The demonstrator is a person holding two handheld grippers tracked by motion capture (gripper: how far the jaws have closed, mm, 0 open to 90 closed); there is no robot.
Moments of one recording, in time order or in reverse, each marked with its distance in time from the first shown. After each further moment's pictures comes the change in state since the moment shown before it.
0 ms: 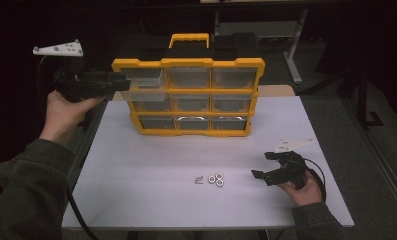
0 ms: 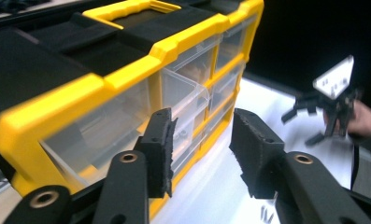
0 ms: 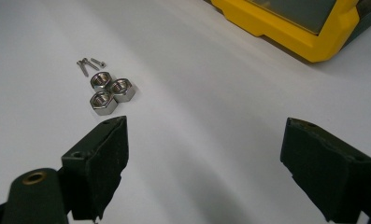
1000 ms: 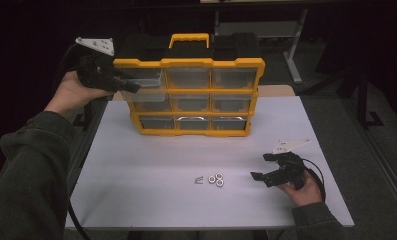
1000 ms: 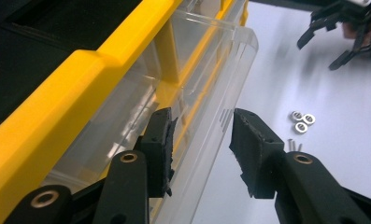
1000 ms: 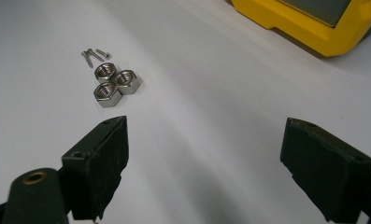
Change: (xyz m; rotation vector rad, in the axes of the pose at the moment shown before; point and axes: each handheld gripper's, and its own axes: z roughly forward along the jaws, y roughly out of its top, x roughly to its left) left arm 0.037 0.008 0.046 0.268 -0.096 0.159; right arm -0.002 -0.002 0.005 0.020 0.032 -0.027
